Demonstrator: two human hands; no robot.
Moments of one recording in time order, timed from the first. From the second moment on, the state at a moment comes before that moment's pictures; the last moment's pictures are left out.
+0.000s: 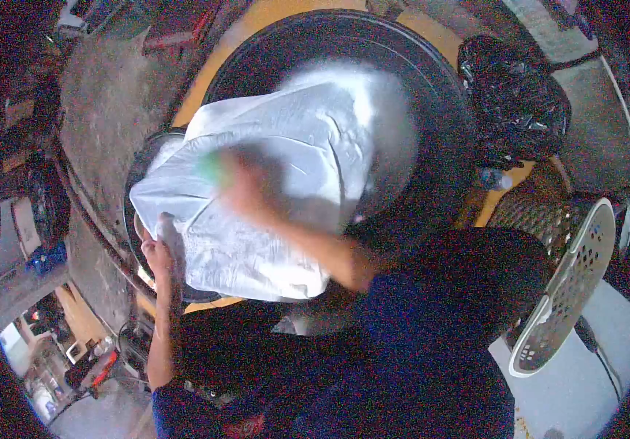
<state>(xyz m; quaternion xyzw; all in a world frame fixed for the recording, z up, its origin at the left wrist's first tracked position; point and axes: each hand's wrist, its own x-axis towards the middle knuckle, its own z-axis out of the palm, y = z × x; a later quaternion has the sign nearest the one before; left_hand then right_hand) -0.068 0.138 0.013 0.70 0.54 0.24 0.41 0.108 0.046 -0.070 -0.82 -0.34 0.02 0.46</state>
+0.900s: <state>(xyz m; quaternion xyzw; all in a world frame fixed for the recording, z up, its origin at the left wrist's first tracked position) -0.077 0.151 -0.001 0.78 0.53 0.21 0.27 0.266 0.032 -0.186 -0.90 -0.23 0.05 0.37</state>
